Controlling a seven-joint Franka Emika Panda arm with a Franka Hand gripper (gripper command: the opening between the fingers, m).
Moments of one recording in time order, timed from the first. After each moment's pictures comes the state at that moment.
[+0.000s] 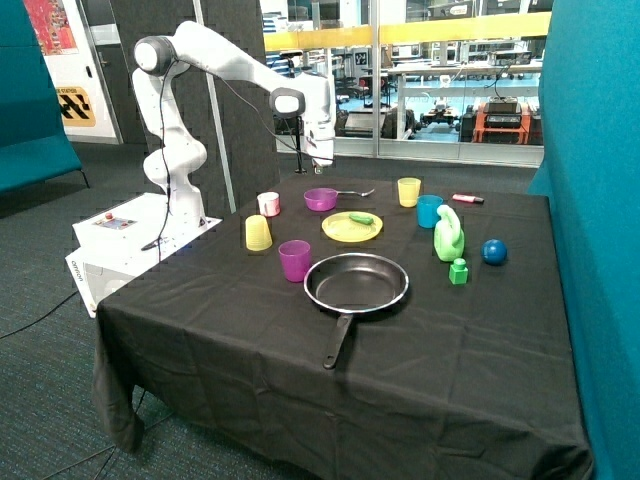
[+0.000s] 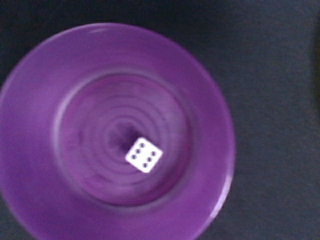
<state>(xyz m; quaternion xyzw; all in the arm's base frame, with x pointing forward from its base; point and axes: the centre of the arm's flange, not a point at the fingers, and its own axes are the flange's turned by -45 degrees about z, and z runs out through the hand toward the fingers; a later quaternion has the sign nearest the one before) 0.471 0.138 0.414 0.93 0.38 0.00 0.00</state>
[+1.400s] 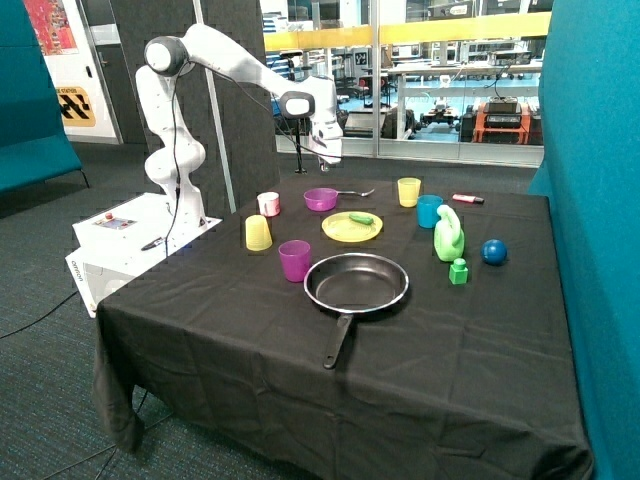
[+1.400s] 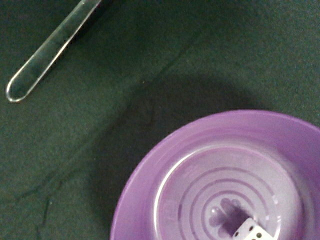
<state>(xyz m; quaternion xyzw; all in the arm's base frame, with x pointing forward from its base) 0.462 0.211 0.397 0.91 0.41 0.00 0.00</state>
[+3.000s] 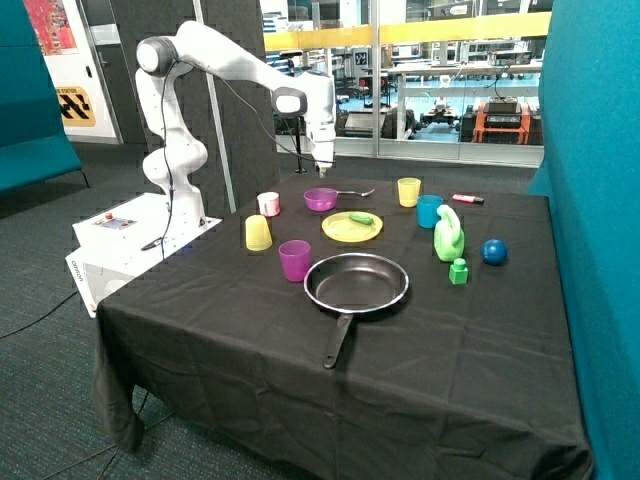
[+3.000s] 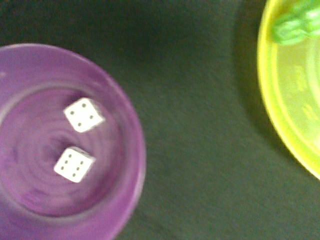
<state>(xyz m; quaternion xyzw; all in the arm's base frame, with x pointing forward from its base) 0.499 0.098 0.419 0.95 0.31 0.00 0.00</state>
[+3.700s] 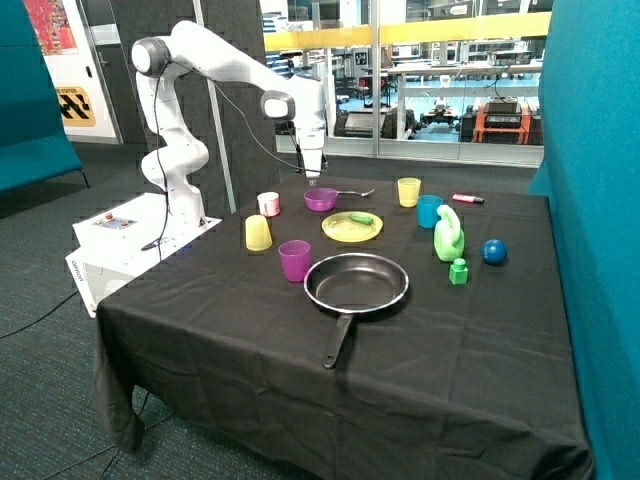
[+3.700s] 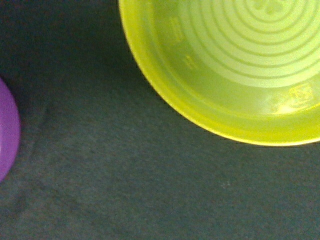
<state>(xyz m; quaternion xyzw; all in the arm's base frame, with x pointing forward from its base) 0.510 0.025 0.418 0.97 0.26 0.00 0.00</state>
